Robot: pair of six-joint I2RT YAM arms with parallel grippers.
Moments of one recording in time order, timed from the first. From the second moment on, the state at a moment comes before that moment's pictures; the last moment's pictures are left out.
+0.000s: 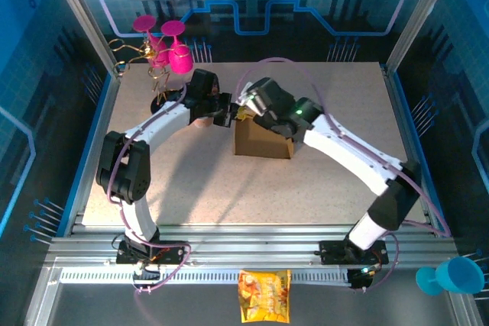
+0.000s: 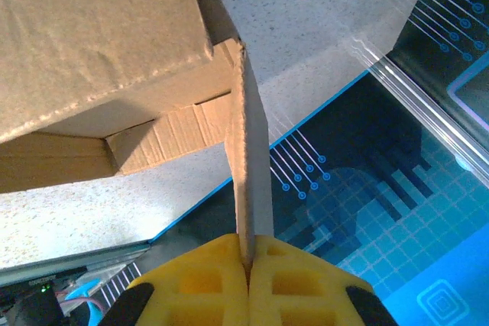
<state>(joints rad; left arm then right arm) -0.32 1.82 1.39 -0.37 0.67 -1.74 0.78 1.59 1.63 -0.85 0.53 -0.39</state>
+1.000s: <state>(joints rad) -0.26 1.82 1.32 -0.25 0.78 -1.71 0.09 1.72 1.55 -0.94 -0.51 0.57</state>
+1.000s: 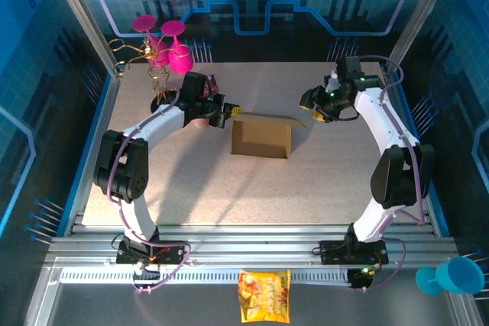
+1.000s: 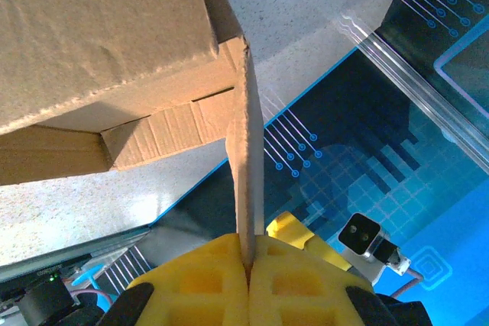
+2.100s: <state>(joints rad) -0.25 1.83 1.25 -0.21 0.81 -1.65 0.19 1.71 1.35 -0.75 -0.57 0.78</state>
